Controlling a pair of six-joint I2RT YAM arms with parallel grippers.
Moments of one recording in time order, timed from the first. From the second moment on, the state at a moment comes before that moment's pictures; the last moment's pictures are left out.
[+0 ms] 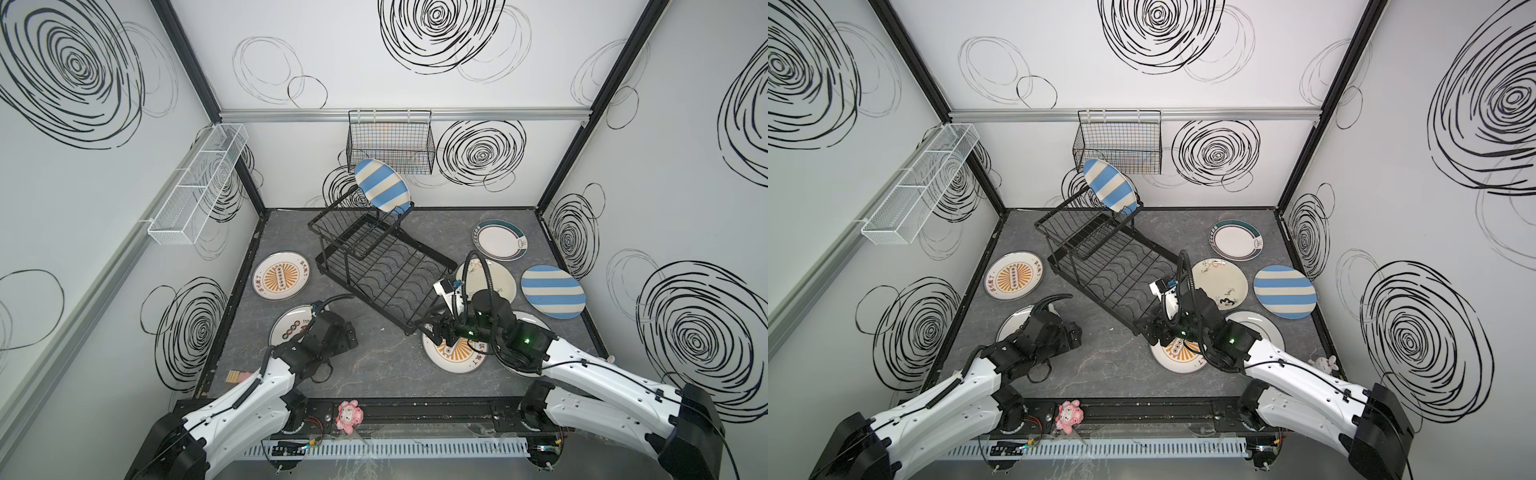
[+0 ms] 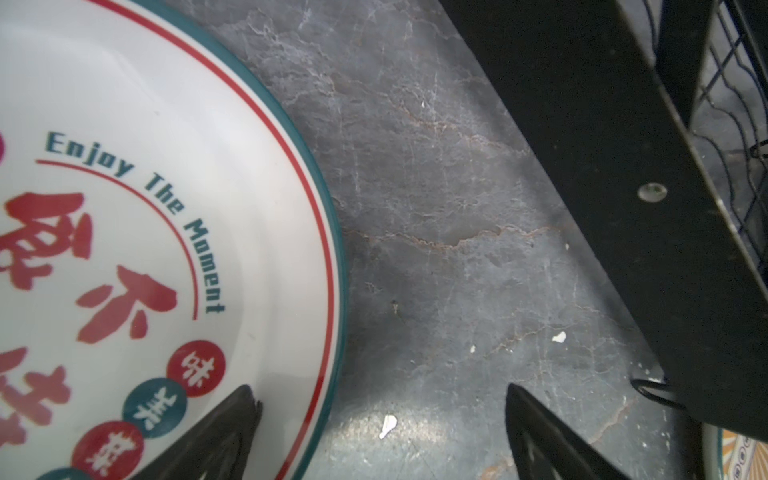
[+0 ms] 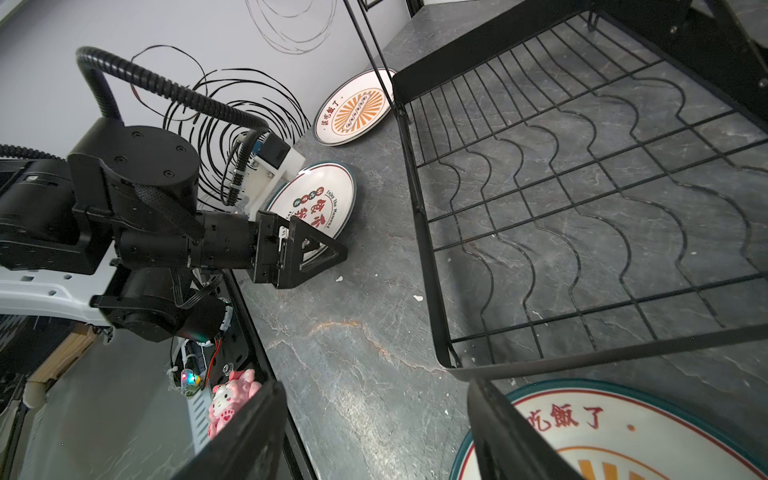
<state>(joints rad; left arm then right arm) -0.56 0.85 0.31 -0.42 -0.15 -0.87 0.85 0.94 0.58 -0.11 -0.25 0.42</state>
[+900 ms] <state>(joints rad) -0.82 1.00 0.47 -0.29 -0.18 -0.92 0.89 1.12 0.52 0.00 -0.33 0.51</state>
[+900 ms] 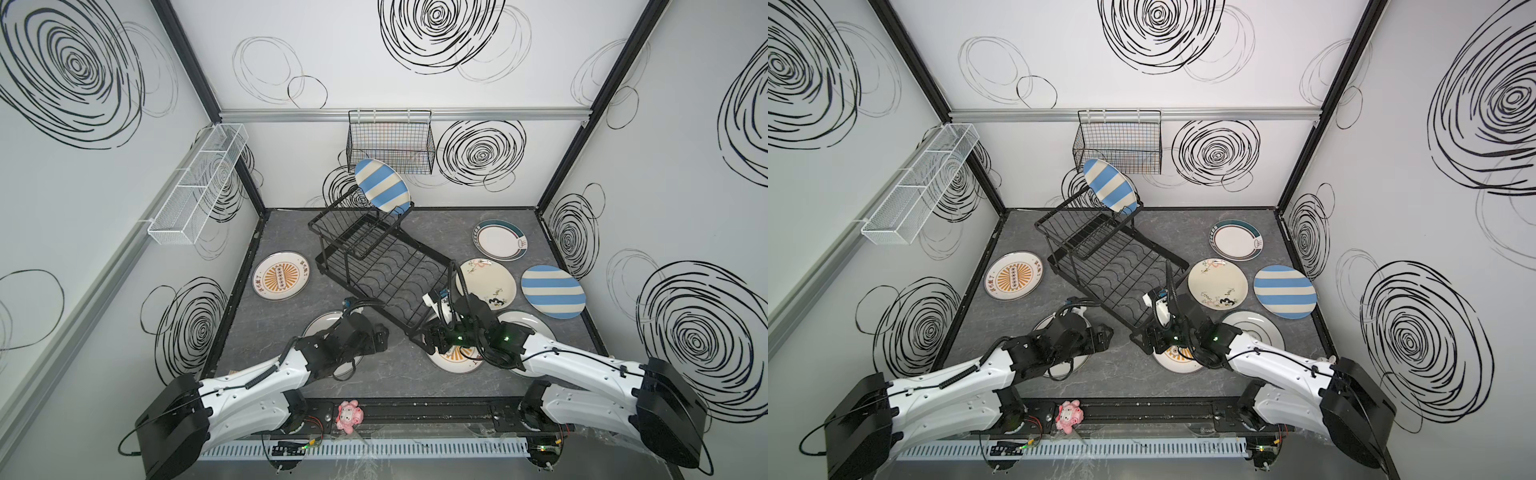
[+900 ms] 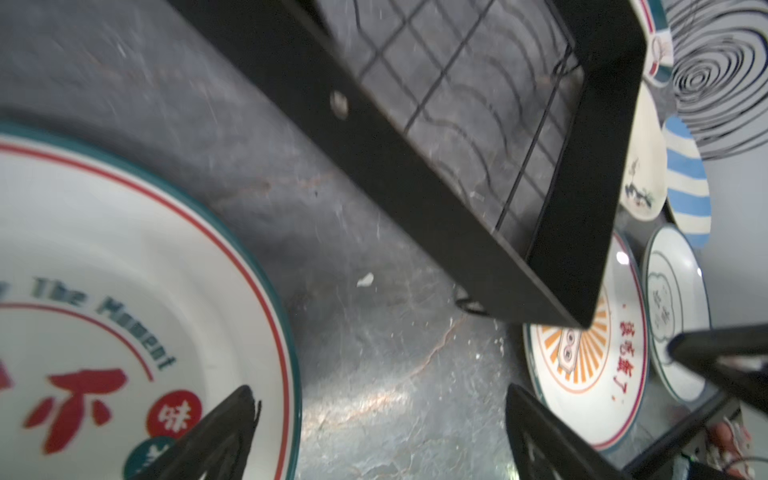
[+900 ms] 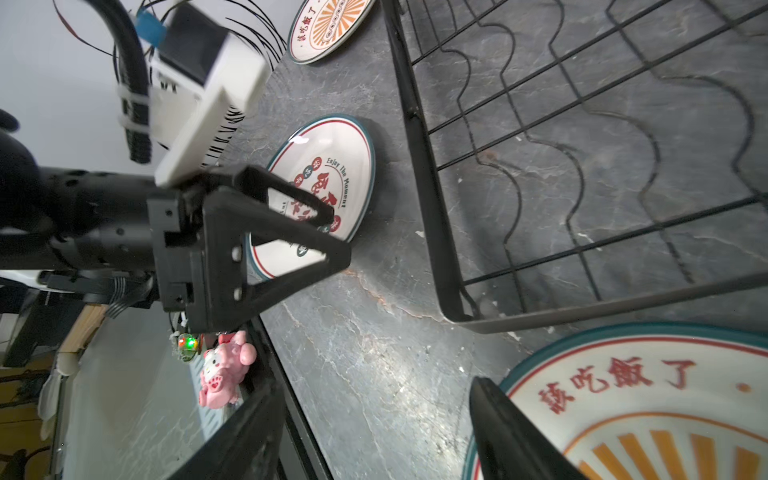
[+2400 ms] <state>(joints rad) -0.18 0.79 0.22 -0.21 -0.09 -0.70 1.02 1.86 0.86 0.30 -0.43 0.89</state>
